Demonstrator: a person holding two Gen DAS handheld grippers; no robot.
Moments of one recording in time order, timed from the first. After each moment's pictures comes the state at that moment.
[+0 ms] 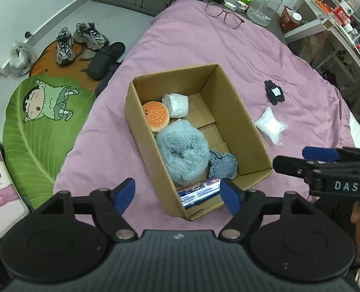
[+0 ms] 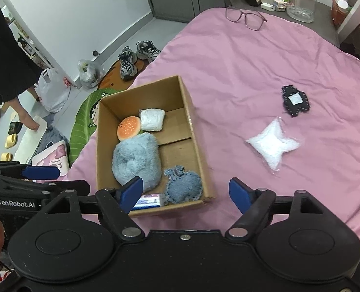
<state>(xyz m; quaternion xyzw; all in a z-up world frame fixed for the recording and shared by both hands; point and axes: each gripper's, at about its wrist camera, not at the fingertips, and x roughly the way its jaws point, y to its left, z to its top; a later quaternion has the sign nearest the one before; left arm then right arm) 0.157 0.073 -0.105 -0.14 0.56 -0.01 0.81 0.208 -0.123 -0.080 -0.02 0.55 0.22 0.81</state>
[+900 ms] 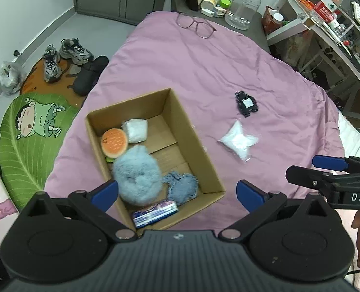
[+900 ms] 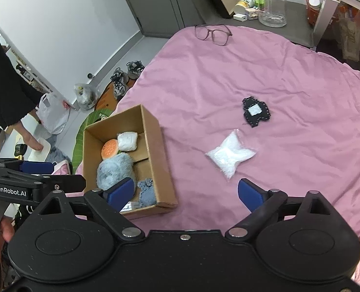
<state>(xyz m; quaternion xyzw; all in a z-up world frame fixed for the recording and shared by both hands) 0.195 0.008 -0.060 -0.12 0.56 -0.02 0.82 0.232 -0.208 -0.046 0.02 0.53 0.21 0.82</state>
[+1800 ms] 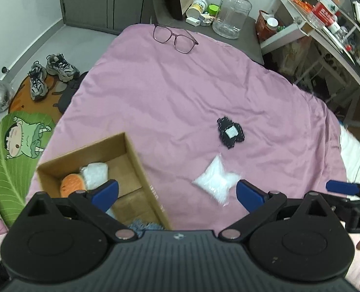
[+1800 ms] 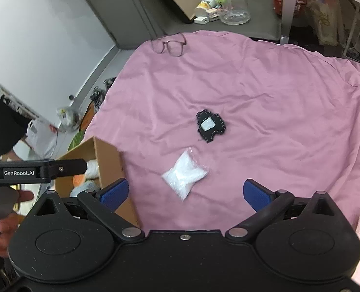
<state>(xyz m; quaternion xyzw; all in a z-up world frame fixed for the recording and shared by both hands) 0.279 -0.050 -0.072 -0.12 0.54 -0.02 0.83 0.292 -0.289 -0.062 0.07 0.54 0.17 0.82</state>
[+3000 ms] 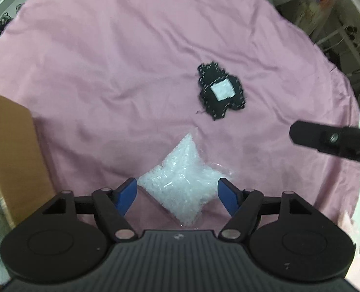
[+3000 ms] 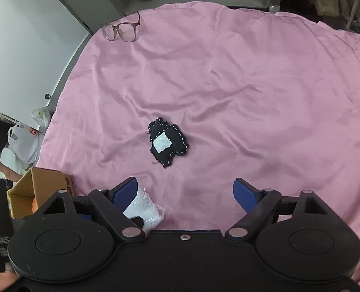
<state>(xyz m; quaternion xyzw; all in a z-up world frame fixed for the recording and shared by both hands) 0.357 -0.131 -0.221 -0.15 0.64 -0.04 0.76 0.403 -0.313 -0.160 0.09 0.60 0.15 0.78</state>
